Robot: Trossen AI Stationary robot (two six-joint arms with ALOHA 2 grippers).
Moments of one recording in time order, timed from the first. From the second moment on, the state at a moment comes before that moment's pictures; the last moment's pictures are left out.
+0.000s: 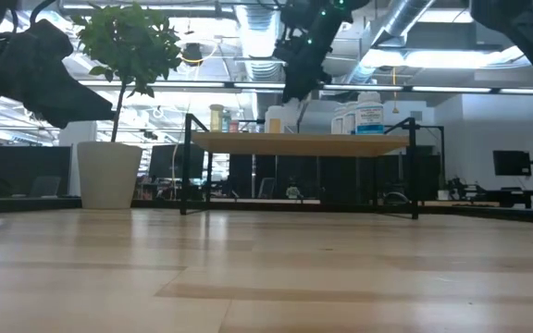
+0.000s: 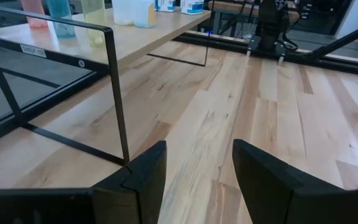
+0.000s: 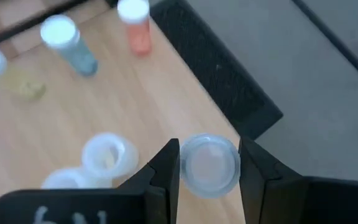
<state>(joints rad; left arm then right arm) -0.16 0.03 0.14 -0.40 -0.48 -0.23 -0.56 2.05 2.23 -1.07 0.09 0.00</state>
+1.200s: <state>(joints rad) -0.16 0.03 0.14 -0.40 -0.48 -0.23 -0.53 2.05 2.18 -1.12 0.02 -0.05</state>
